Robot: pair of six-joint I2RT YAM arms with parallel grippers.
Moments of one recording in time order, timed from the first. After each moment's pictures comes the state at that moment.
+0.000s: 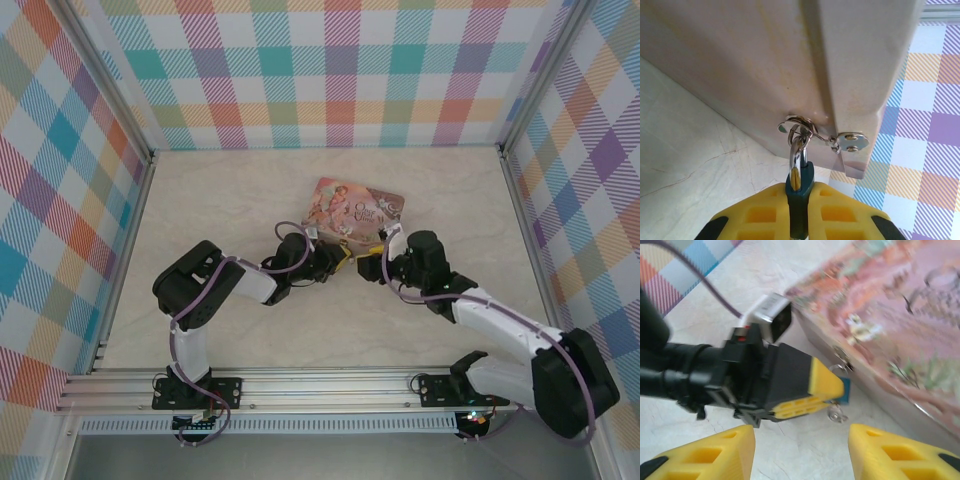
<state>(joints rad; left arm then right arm) -0.70 1.91 0.75 0.80 0.31 -1.44 0.57 1.10 0.53 0.11 -0.27 0.19</state>
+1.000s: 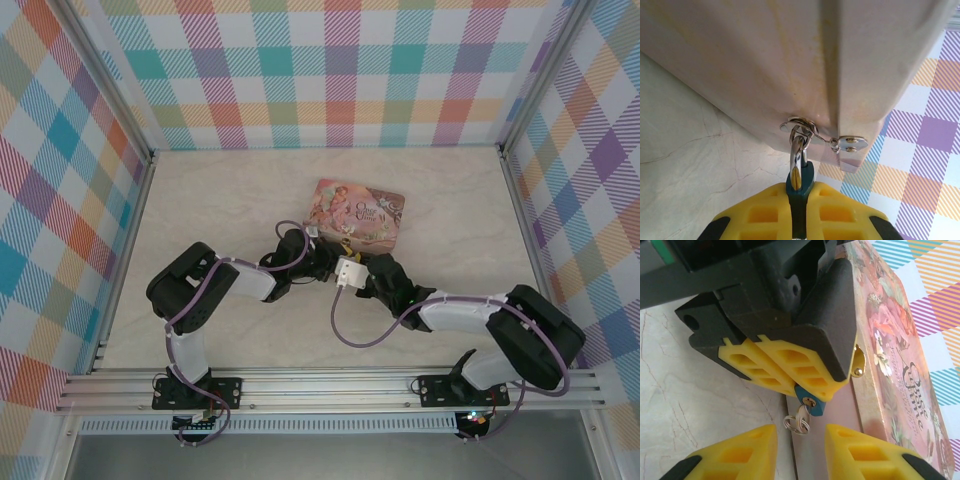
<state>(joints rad) -0.70 1.86 0.77 0.72 0.34 -1.52 0.81 1.41 0.47 0.41 0.27 -0.77</state>
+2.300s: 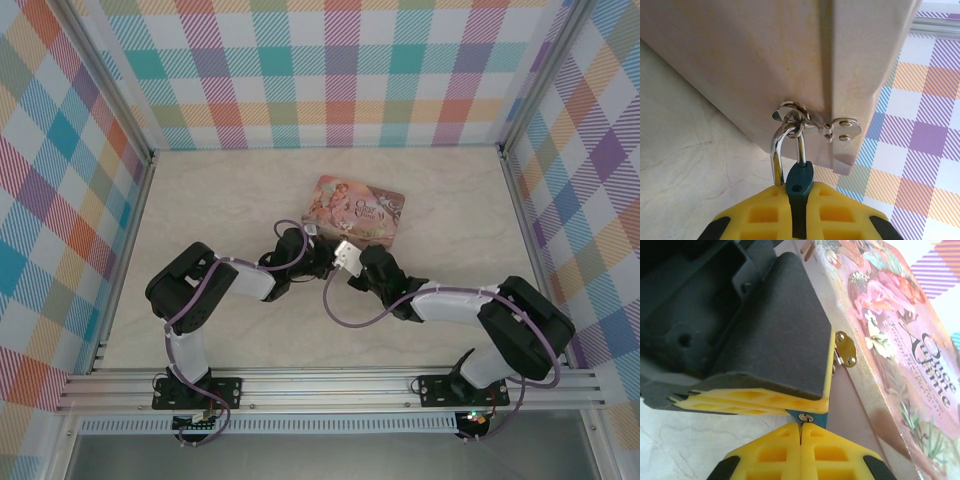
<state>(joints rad) -0.69 1.86 0.77 0.74 0.33 -1.54 0.80 1.46 0.57 0.31 0.29 -0.43</state>
